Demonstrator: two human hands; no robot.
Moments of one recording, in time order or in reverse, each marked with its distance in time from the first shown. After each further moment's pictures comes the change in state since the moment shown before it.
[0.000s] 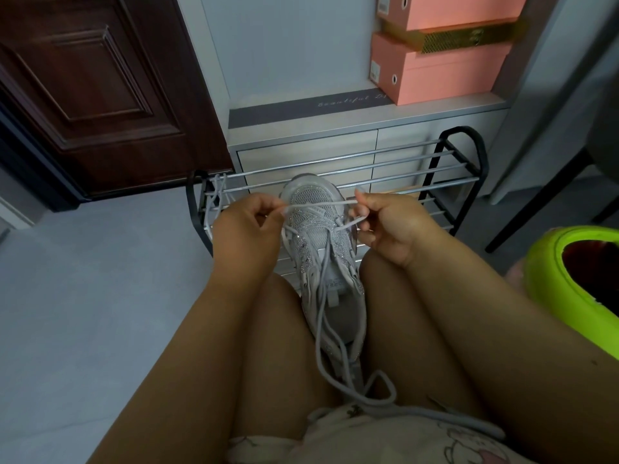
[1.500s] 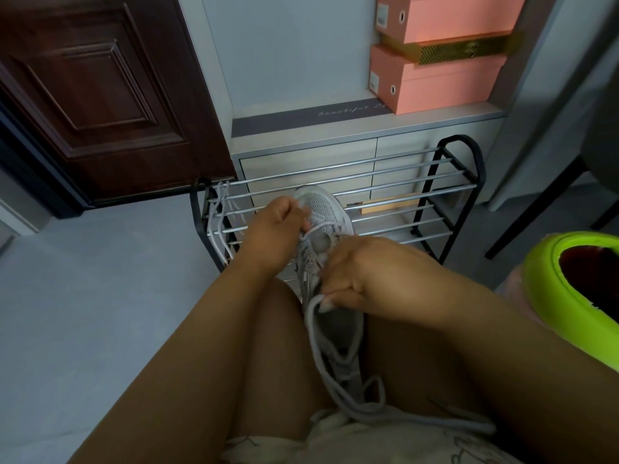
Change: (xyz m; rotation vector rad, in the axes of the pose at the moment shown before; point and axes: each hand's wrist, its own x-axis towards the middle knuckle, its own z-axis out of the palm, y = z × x) left_hand 0.017 -0.003 0.022 -0.134 -0.332 -0.132; right_hand -0.085 -0.017 0.023 -1.769 -0.701 -0.741
